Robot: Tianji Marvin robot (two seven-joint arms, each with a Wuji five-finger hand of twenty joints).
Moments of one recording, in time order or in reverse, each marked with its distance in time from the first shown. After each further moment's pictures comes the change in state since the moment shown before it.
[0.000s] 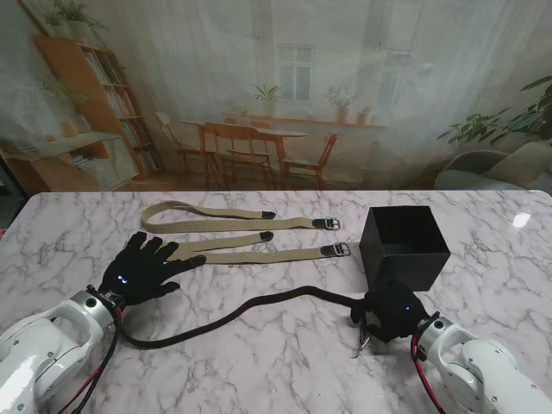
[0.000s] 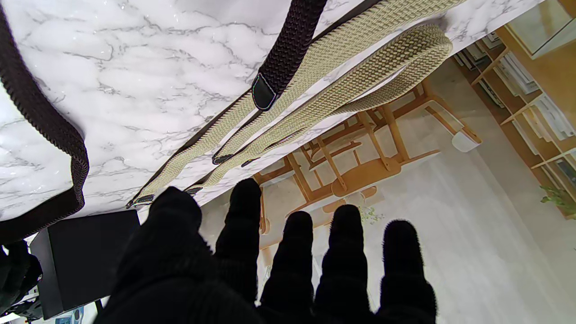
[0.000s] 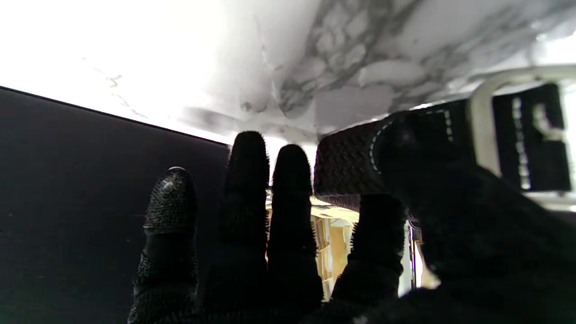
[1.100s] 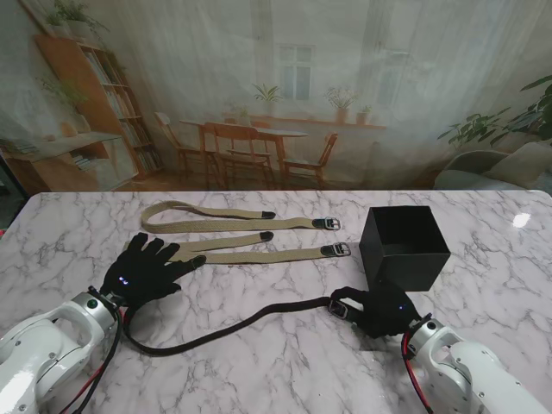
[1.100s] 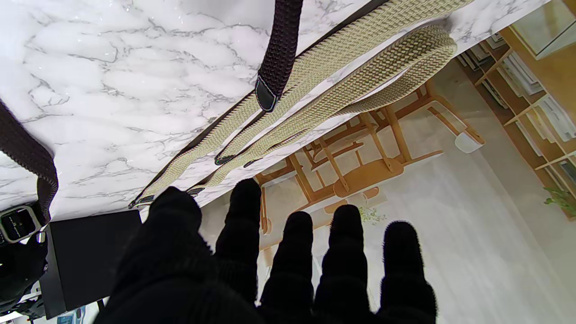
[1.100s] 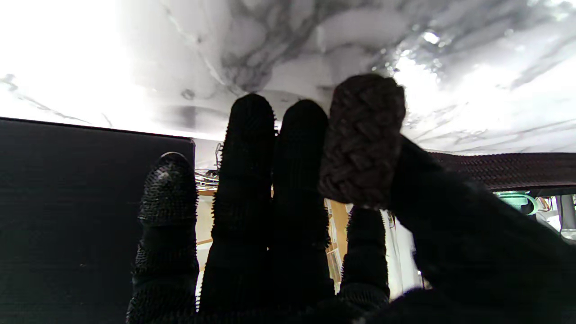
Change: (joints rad) left arm -0.001 0.001 0.008 0.008 0.001 0.002 0.009; right arm 0.056 -0.017 -0.085 0.092 0.099 0.009 -0.111; left_hand 0.000 0.000 0.000 0.000 0.000 0.000 0.000 0.000 -0.002 0.000 0.000 0.000 0.000 0.000 0.000 0.000 -0.006 0.000 -0.011 0.000; right_hand 0.006 0.091 0.023 0.102 -0.393 0.149 -0.230 -0.078 0.506 -0.033 0.098 -0.081 0.315 -0.005 0.107 0.033 0.174 0.013 0.042 -0.006
